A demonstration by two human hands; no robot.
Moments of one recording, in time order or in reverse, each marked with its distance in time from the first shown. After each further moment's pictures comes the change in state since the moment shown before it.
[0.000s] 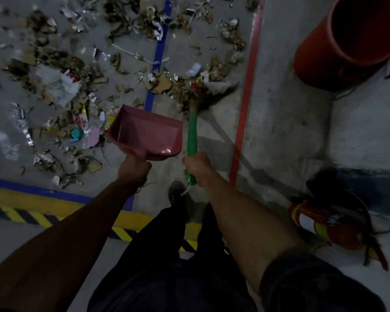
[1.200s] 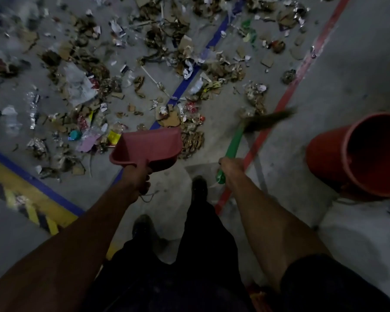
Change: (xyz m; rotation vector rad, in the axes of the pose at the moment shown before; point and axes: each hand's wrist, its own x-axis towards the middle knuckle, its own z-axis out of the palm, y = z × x) left_hand 0.087 0.216 0.021 -0.889 0.061 -0.430; right_hand 0.196 -0.215 -0.192 -0.028 0.125 0.001
